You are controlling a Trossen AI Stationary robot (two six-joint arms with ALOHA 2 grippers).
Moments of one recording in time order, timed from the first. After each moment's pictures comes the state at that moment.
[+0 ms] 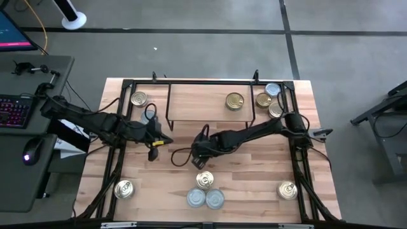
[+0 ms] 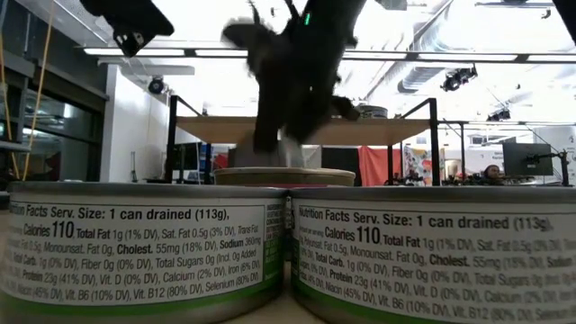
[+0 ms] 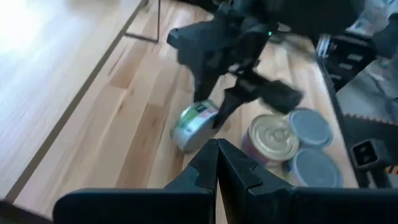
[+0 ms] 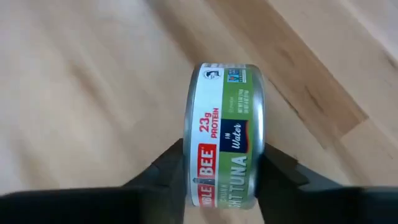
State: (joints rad) left arm -0.30 0.92 0.76 -0.42 -0.26 -0.39; right arm 0.20 2.06 1.67 -0.75 0.17 0.81
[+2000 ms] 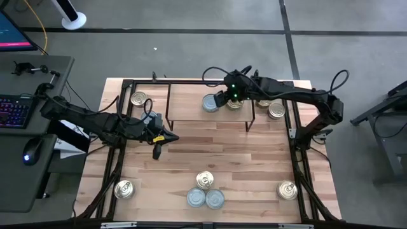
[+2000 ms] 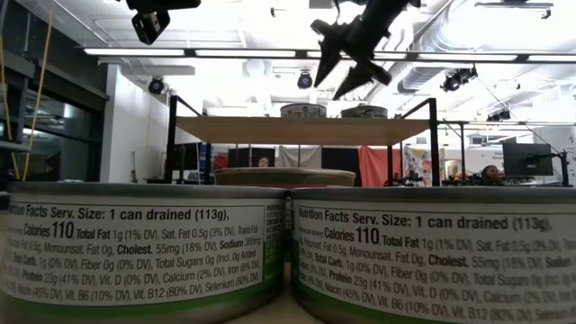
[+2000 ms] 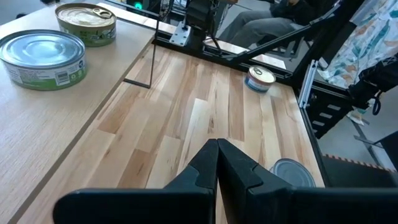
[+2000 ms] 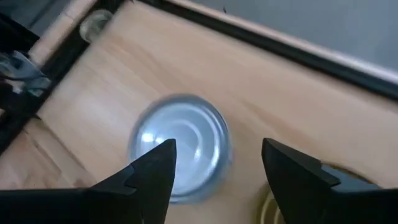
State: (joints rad) left arm -0.28 0.95 0.77 -0.22 -0.28 -0.39; right arm -0.32 1.57 1.44 -0.68 0.18 0.64
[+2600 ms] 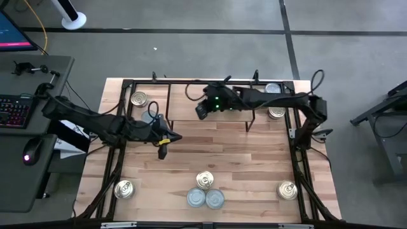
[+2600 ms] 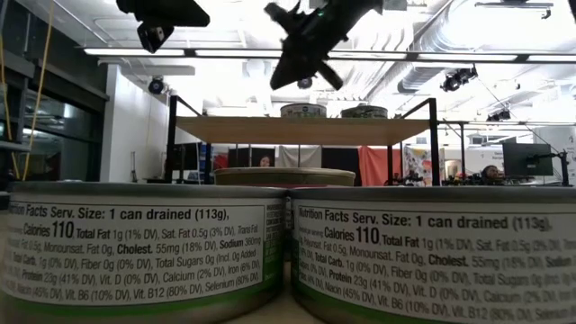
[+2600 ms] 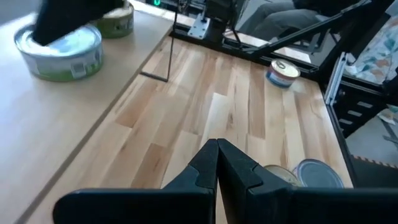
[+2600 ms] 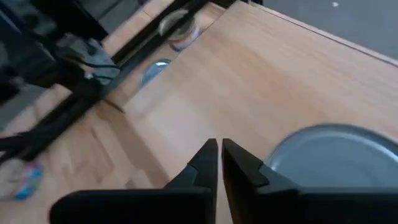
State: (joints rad) left arm -0.28 1.02 0.77 -0.21 -0.35 -0.40; right arm -0.19 1.77 1.54 -0.44 0.15 0.57
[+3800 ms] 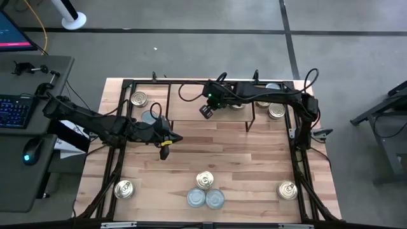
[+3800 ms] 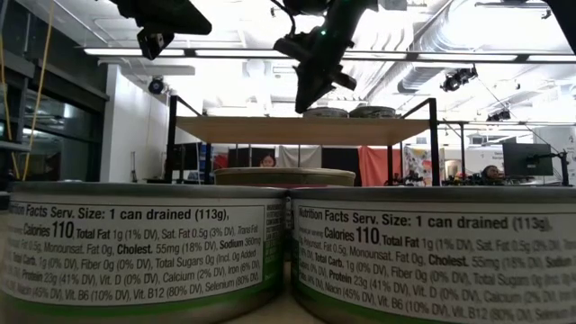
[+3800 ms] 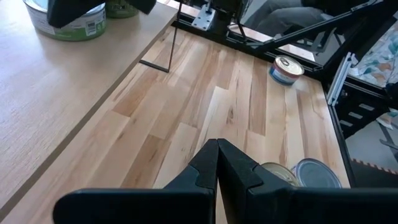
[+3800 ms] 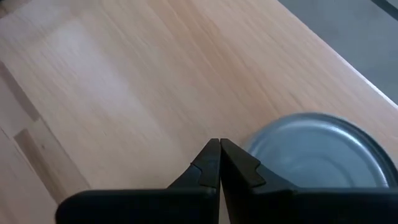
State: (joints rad) left arm -0.28 1.05 0.77 -0.21 -0.35 -0.46; right arm -0.22 1.87 1.72 -0.85 0.24 0.42
